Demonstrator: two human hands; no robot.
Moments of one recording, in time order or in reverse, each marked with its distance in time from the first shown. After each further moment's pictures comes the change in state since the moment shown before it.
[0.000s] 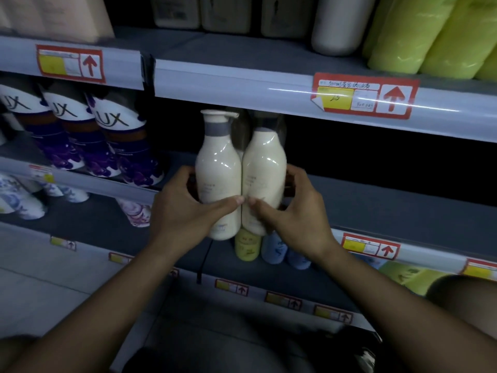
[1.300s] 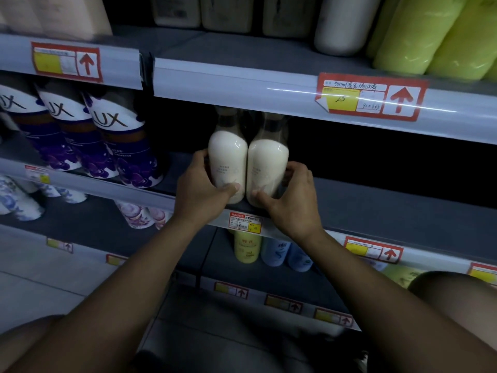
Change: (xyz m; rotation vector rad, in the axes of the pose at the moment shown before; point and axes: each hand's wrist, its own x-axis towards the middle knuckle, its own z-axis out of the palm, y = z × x) left_hand 0.053 -0.012 0.039 0.036 0.000 0.031; right_hand 0.035 0.027 0.018 -0.235 0.083 0.060
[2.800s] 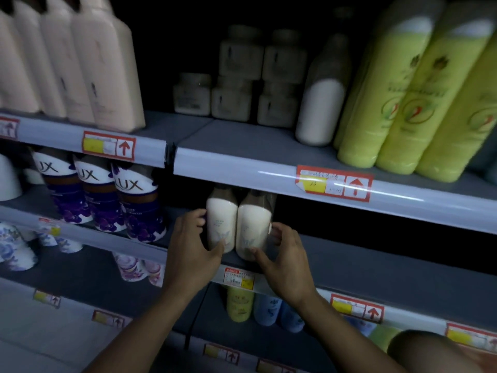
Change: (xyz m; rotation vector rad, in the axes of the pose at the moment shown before) left_hand -0.027 0.013 -0.025 0.066 0.123 0.161; right_hand -0.011 -0.001 -0.012 -0.026 -0.031 -0.121
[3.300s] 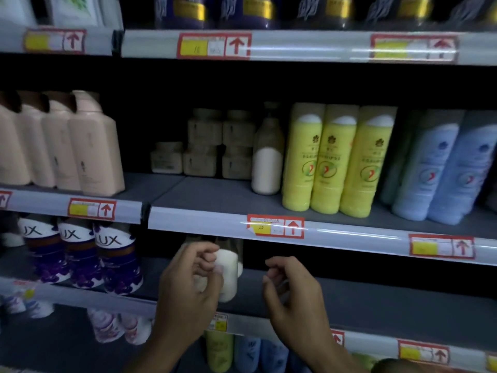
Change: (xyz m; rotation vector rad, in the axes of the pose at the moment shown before) left_hand -0.034 0.118 -0.034 -0.239 0.041 0.319; right_hand -0.043 -0.057 -0.116 0.057 0.243 -0.227
